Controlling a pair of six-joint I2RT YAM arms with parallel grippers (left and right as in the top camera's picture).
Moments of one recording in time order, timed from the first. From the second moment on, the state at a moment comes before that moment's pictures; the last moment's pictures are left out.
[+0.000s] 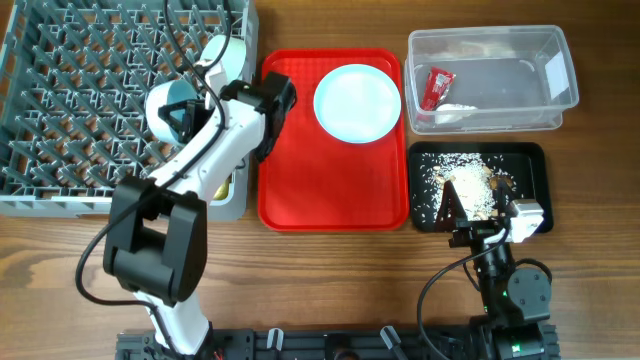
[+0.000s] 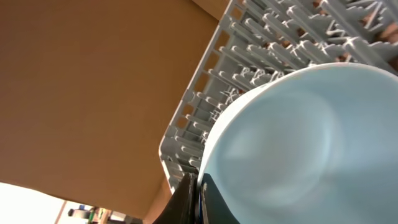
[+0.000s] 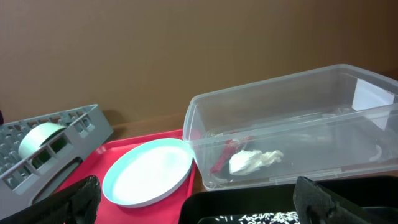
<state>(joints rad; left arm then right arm) -0.39 1.92 1.43 -1.19 -1.38 -0.71 0.14 0.02 0.01 0.01 0.03 0.26</state>
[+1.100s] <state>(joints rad) -0.53 1.91 1.43 -1.33 -1.25 -0.82 0.14 0.02 0.01 0.01 0.03 0.26</state>
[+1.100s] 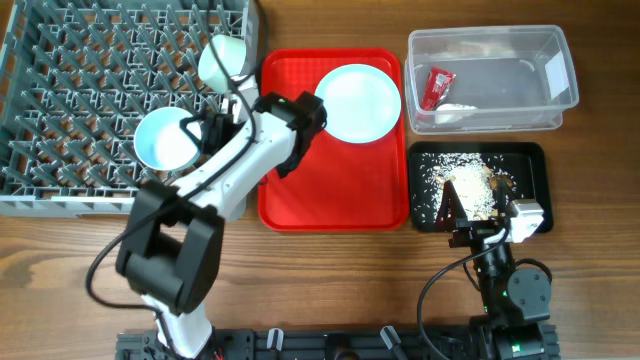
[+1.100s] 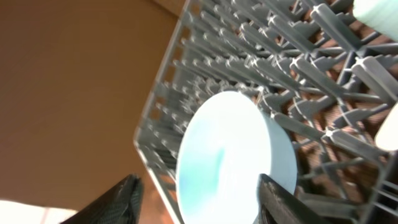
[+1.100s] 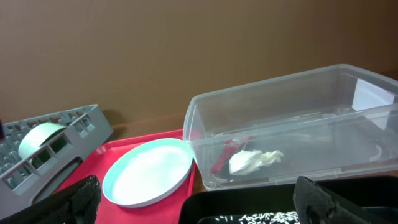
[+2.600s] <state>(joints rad) 0.40 1.76 1.47 -1.18 0.19 -0.19 0.14 0.02 0.01 0.01 0.03 0.26</state>
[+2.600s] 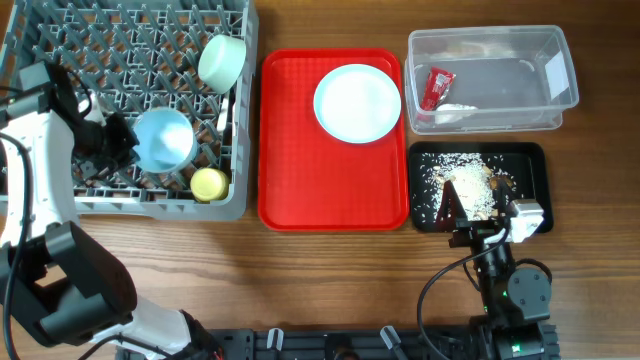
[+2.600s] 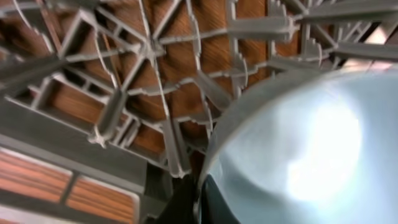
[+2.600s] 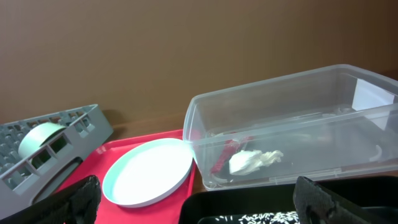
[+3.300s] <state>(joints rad) -0.26 1.82 1.86 -1.54 -0.72 -0.59 0.14 0.02 0.01 0.01 0.03 0.26</state>
